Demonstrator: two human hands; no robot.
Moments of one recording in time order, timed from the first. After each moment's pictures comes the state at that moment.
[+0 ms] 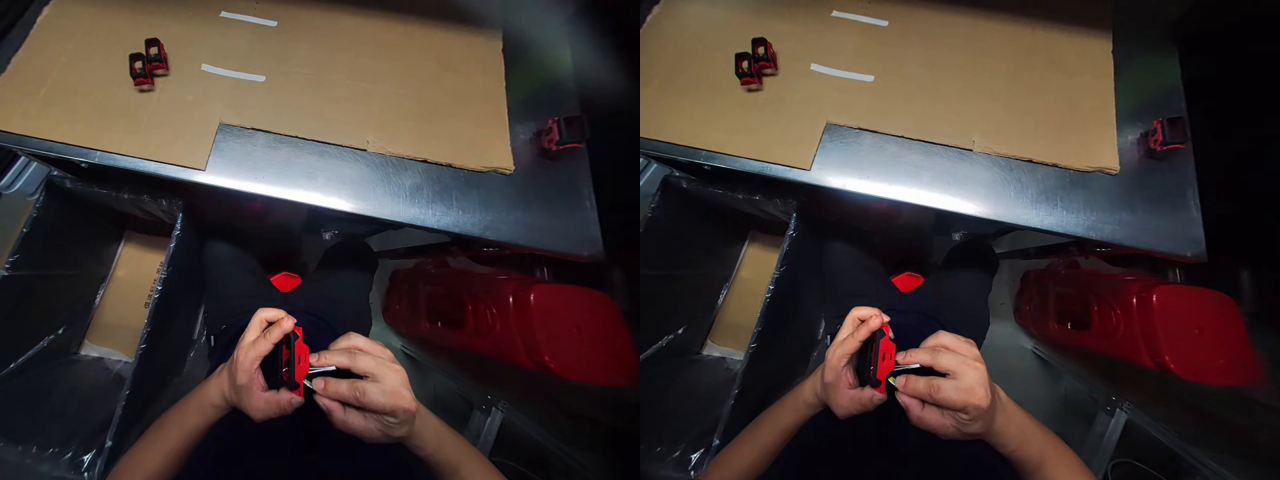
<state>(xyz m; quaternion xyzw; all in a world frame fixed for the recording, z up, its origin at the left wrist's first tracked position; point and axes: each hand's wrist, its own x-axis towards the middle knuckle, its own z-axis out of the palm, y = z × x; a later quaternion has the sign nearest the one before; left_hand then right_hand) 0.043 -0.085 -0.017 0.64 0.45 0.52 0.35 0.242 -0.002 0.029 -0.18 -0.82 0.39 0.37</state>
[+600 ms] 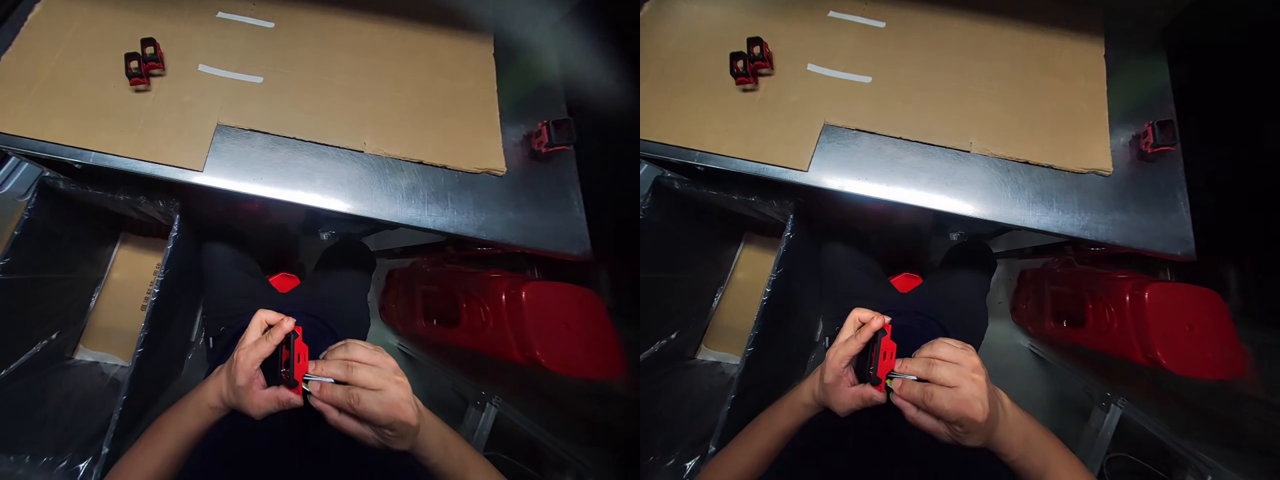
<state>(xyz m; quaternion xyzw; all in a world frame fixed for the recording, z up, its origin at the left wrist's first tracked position) 0.038 -0.085 -0.019 0.65 0.45 0.50 0.35 0.244 0.000 0.036 -0.14 -0.85 0.39 0.33</state>
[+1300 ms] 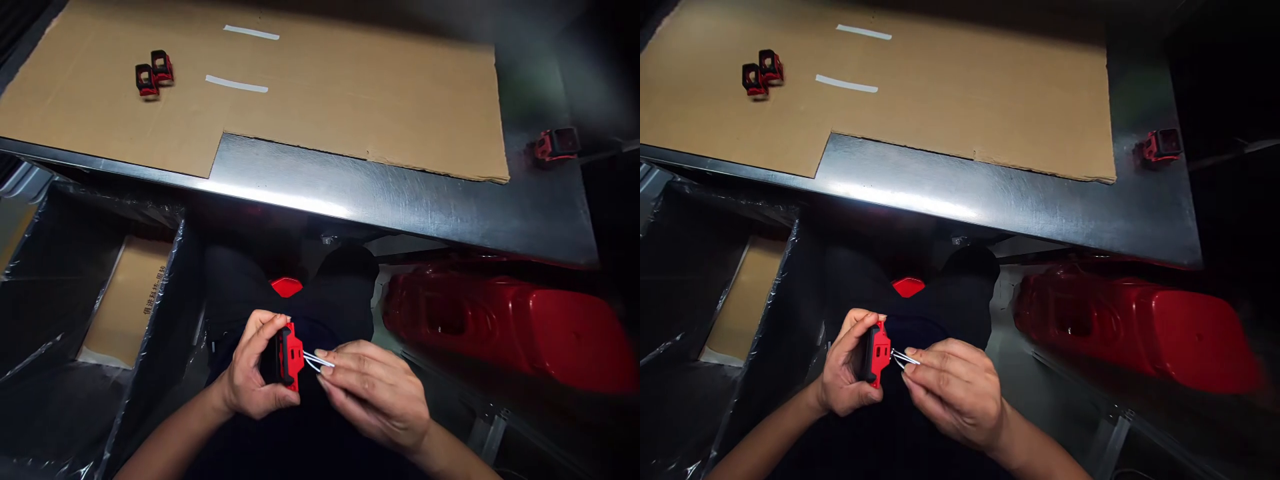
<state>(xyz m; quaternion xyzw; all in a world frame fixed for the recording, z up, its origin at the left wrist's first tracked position) 0.042 -0.089 -0.027 0.55 0.47 0.56 0.40 0.237 0.000 0.040 -0.22 -0.82 0.37 0.38</state>
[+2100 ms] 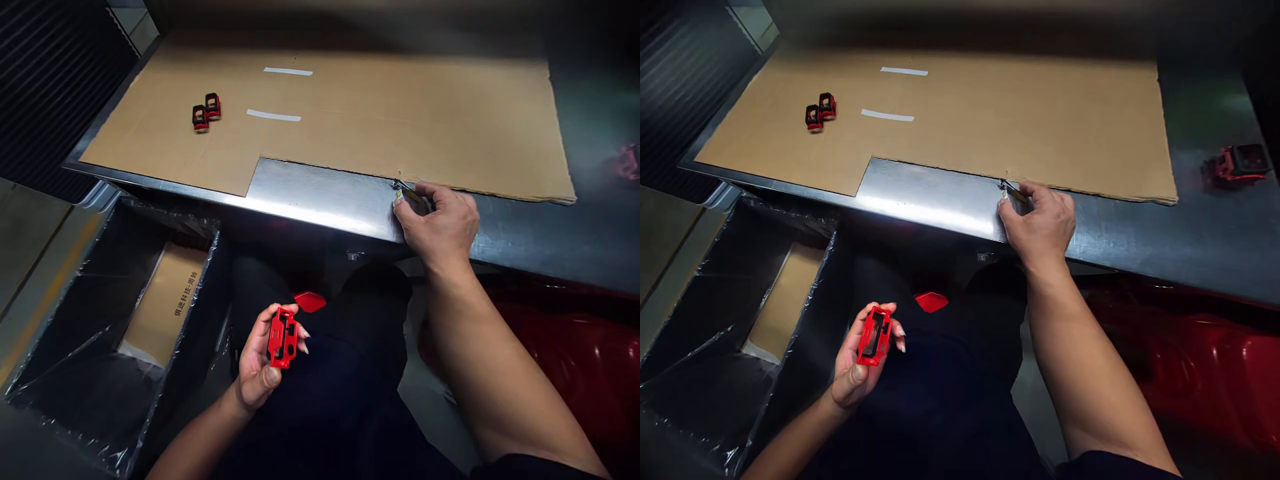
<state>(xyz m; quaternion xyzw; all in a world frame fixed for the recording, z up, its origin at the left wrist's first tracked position) 0.037 -0.090 -0.022 0.24 0.37 0.70 0.55 0.212 0.222 -0.008 -0.61 -0.72 0.09 0.32</state>
